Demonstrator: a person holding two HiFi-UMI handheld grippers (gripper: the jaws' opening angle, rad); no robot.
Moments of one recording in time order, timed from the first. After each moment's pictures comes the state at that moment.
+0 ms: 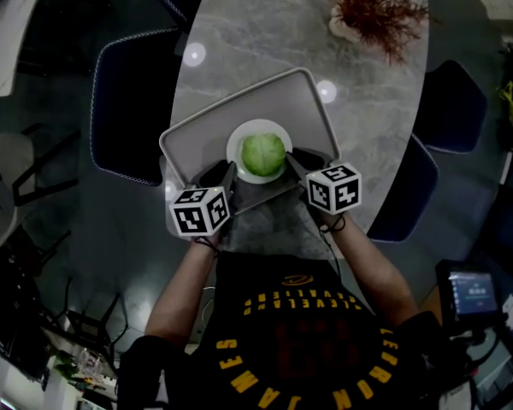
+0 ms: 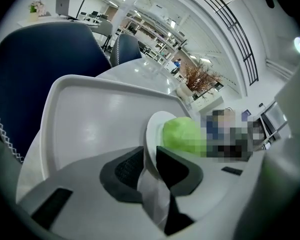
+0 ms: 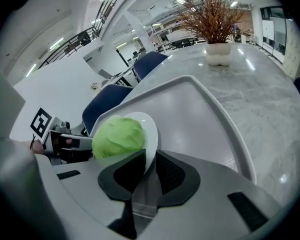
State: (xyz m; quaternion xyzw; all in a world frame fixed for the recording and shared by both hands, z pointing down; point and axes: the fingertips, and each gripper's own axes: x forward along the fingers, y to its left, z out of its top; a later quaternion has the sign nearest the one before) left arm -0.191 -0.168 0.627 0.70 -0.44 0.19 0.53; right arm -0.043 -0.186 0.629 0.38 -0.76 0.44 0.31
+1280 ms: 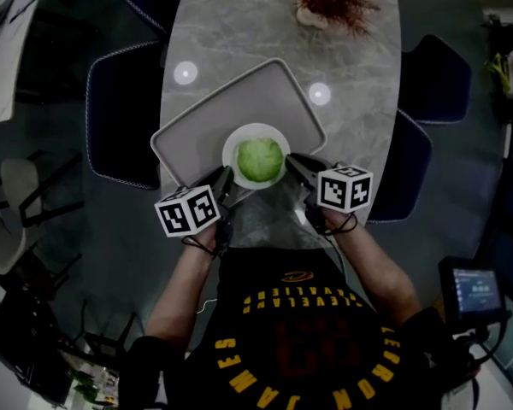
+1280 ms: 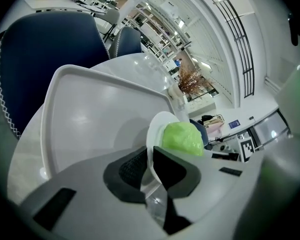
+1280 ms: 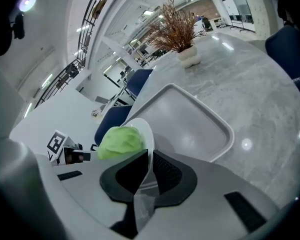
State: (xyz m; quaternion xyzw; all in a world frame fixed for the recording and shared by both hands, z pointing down) left arm -0.173 -0.159 0.603 0.68 -0.38 0.16 0.60; right arm -0.024 -0.163 0.599 0.42 -0.71 0.53 0.18
